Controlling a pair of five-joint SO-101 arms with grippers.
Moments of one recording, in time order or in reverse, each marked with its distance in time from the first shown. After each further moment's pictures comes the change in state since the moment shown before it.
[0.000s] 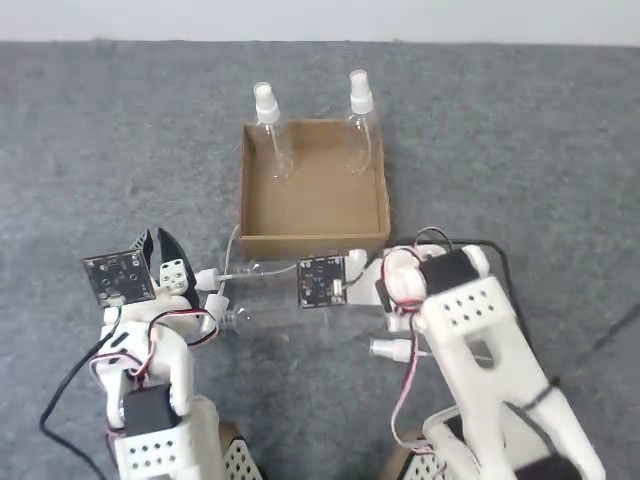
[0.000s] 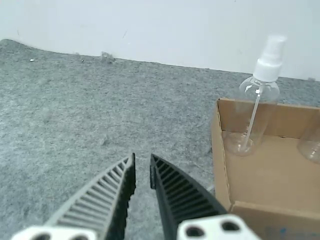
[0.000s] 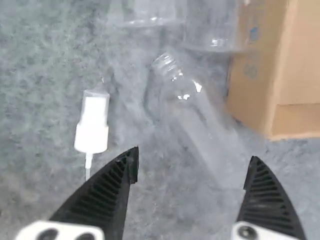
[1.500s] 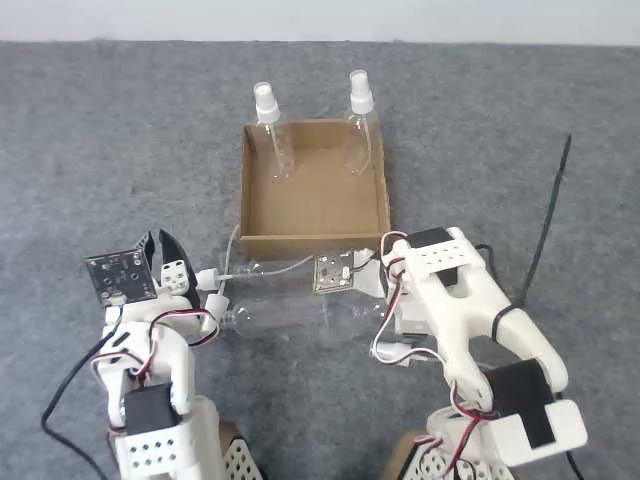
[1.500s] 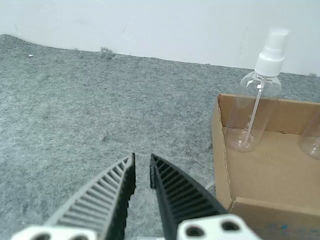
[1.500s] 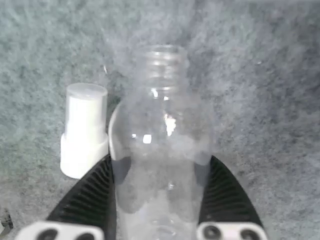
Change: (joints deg) left arm 0.0 0.0 0.8 0.0 0.0; right arm 6.0 27.4 -0.1 -9.7 0.3
